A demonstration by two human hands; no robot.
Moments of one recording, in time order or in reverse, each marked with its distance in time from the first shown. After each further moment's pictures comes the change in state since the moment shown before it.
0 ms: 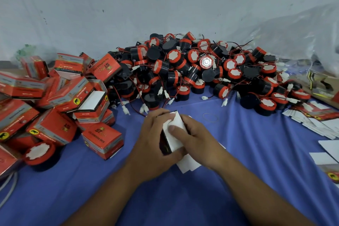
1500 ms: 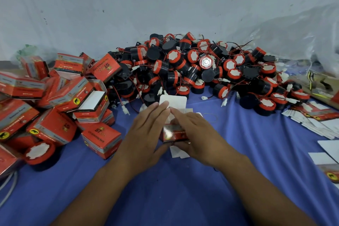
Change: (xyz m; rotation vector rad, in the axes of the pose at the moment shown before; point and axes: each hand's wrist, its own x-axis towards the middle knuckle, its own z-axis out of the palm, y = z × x) left_hand 0.008 -0.032 -0.016 0.562 -0.080 0.320; right_hand 0.002 0.002 -0.021 -0.867 -0.052 -0.470
